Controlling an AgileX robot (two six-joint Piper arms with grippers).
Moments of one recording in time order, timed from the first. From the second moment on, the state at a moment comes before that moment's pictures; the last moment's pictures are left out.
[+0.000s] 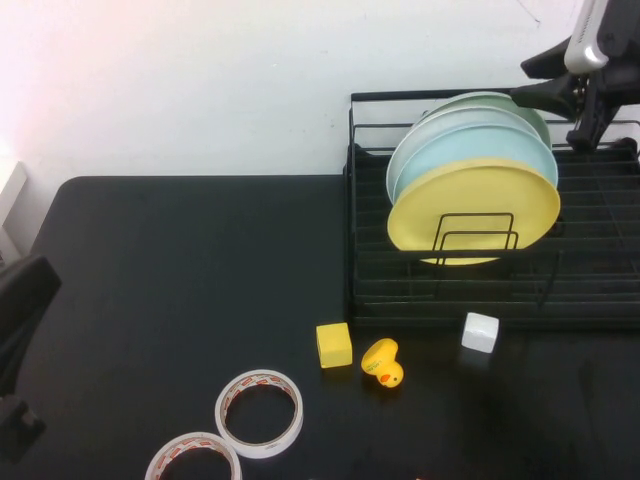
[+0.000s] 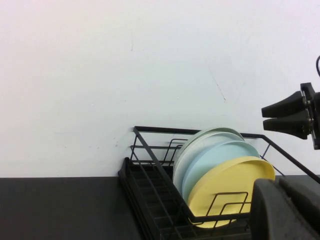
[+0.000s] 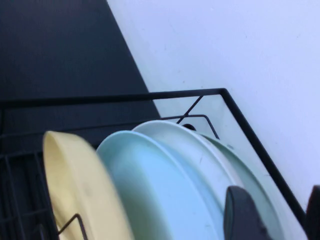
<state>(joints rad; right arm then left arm) -0.01 1.93 -1.61 1.15 0.82 -1.98 -0.89 0.47 -0.50 -1.77 -0.47 1.47</state>
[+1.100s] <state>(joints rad) -0.01 1.02 -0.97 1.40 0.73 -1.69 -0.89 0.47 -0.50 -1.77 -0.58 1.47</state>
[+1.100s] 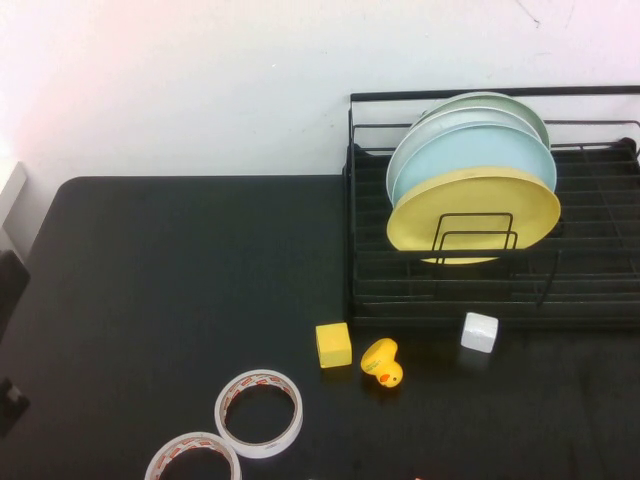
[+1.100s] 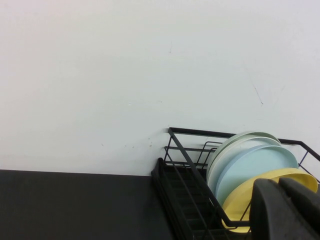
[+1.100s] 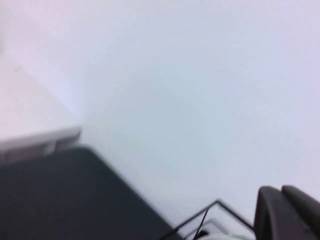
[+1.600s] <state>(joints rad) -0.01 0.53 -0.66 1.48 0.68 -1.81 -0.89 0.47 -0.50 -1.77 -0.58 1.47</state>
